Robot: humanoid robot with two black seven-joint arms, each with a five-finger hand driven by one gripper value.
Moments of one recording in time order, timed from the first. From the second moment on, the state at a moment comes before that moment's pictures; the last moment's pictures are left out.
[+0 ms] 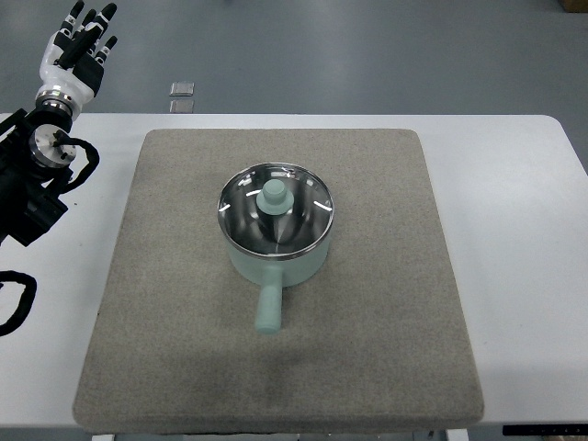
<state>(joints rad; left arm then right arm) -1.04 0.23 -0.70 -0.21 -0.15 -0.23 -0.31 0.03 0.00 -0.05 0.16 0.04 -0.05 0.10</state>
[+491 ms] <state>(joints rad) -1.04 0.23 -0.71 -0.21 -0.16 -0.25 -0.31 0.03 0.00 -0.05 0.16 0.04 -0.05 0.10</state>
